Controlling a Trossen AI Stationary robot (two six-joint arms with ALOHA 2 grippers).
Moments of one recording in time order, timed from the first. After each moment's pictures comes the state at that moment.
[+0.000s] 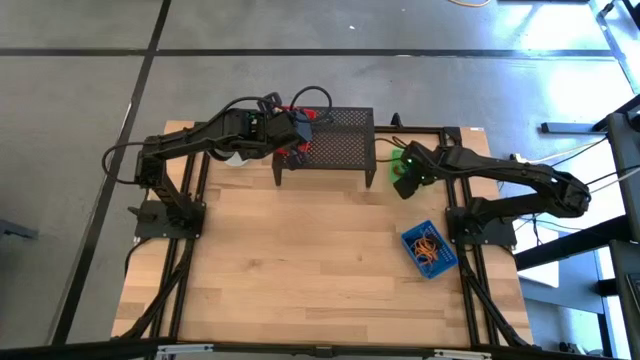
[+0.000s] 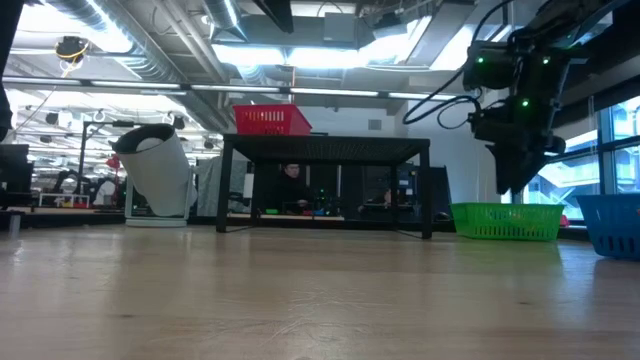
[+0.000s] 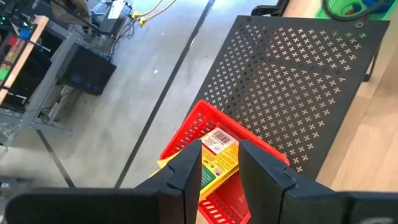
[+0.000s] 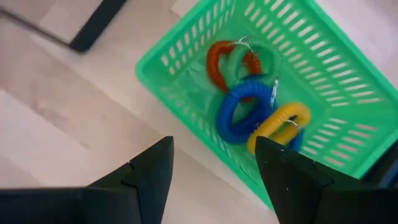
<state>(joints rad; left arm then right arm) 0.14 1.68 1.99 -1.24 -0.71 -0.01 -0.47 1.15 0.69 -0.82 0.19 0.39</state>
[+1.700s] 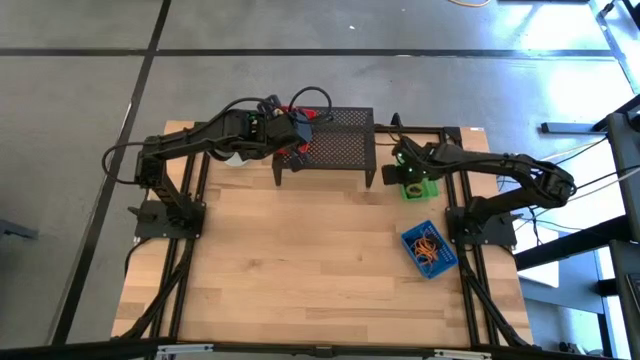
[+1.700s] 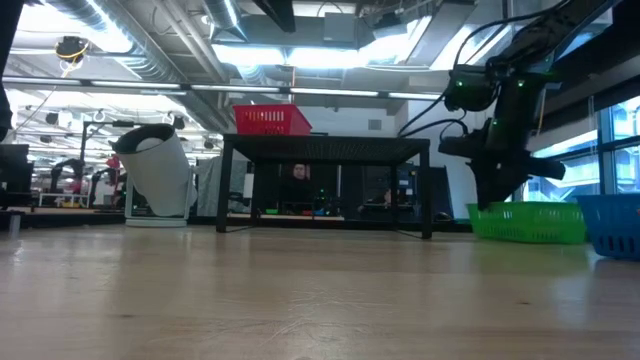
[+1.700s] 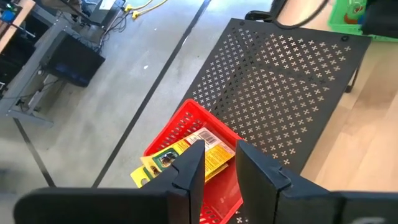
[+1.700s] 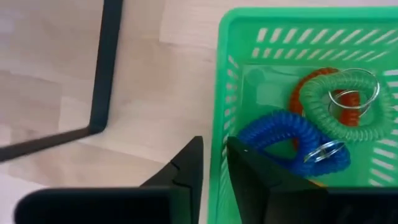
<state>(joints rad) 0.13 1.68 1.99 -1.24 -0.67 -0.10 -0.53 1.32 0.69 -0.63 0.08 0.84</state>
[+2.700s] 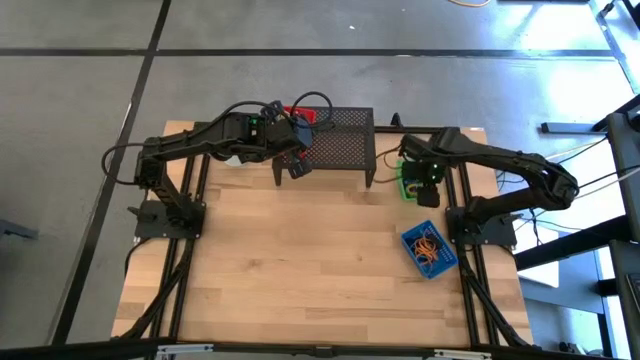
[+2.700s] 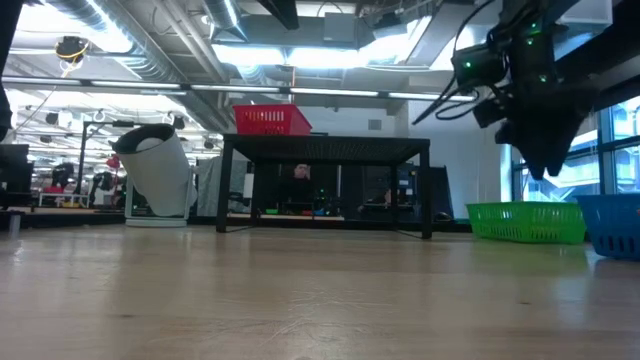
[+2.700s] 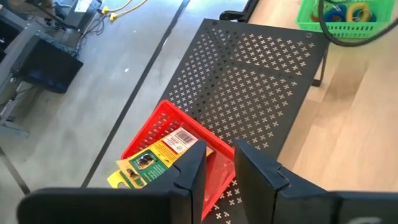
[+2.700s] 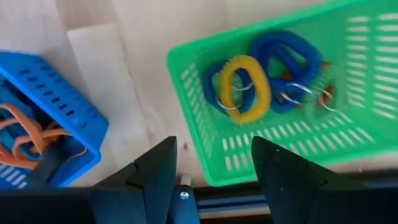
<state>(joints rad) 0.10 1.68 1.99 -1.24 -0.60 -0.09 -0.51 1.28 0.91 -1.24 -0.01 -0.37</state>
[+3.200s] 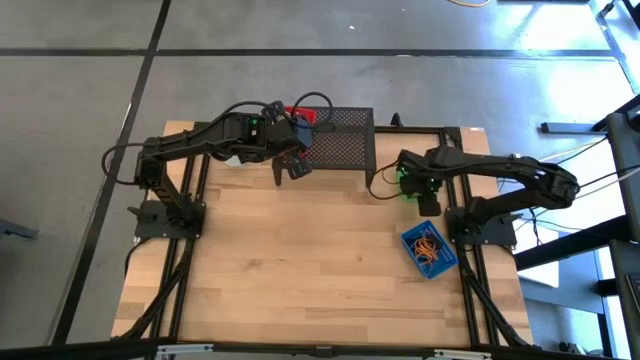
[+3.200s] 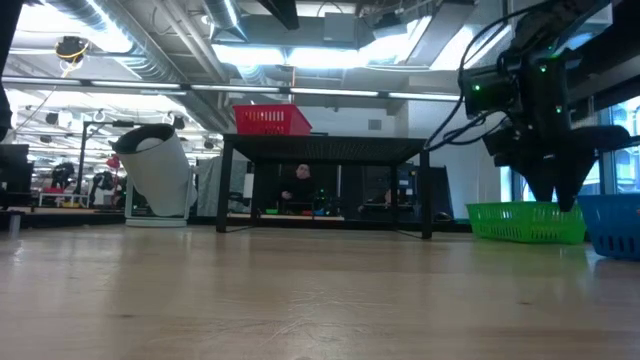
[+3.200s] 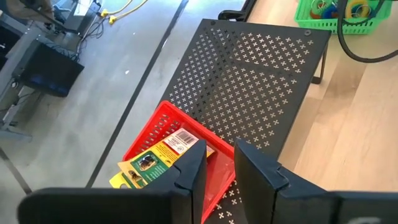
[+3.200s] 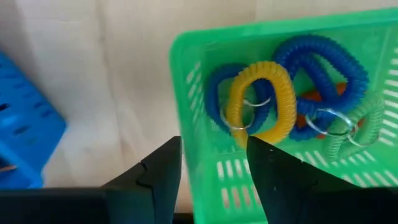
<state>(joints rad) 0.10 1.68 1.99 -1.24 -0.60 -0.07 -0.45 1.28 0.72 -1.04 0.06 -0.48</state>
